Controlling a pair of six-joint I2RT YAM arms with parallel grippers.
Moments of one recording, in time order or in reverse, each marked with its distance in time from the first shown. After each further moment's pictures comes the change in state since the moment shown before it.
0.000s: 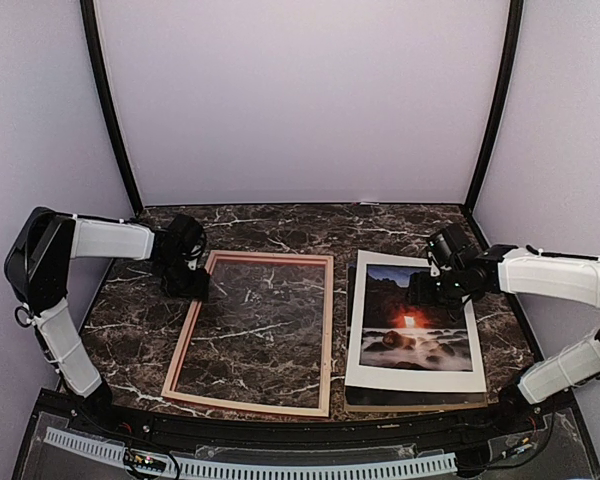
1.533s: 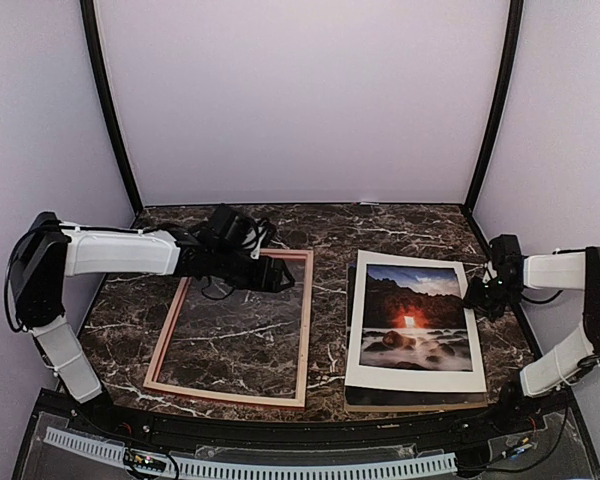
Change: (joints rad) left arm -0.335 -0.073 0.055 0.336 0.289 -0.148; right arm -0.583 0.085 -0.126 0.098 -0.187 -0.156
